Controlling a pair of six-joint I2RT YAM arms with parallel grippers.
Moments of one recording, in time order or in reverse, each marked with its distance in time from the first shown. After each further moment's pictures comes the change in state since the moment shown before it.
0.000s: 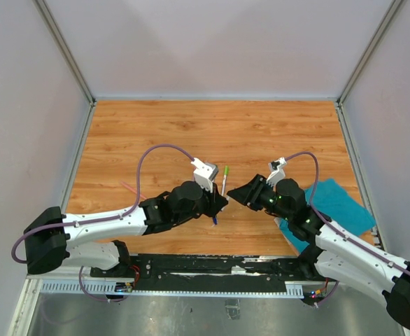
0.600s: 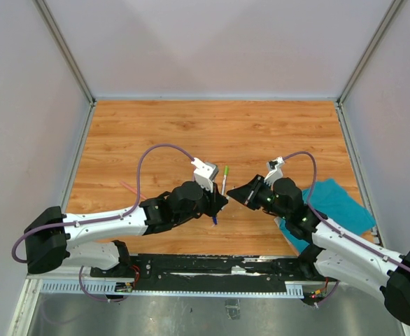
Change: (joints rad) left arm -0.006 0.003 0.006 0.005 -0.021 0.009; right arm 0.005 0.050 -0.004 0.059 -0.001 0.024
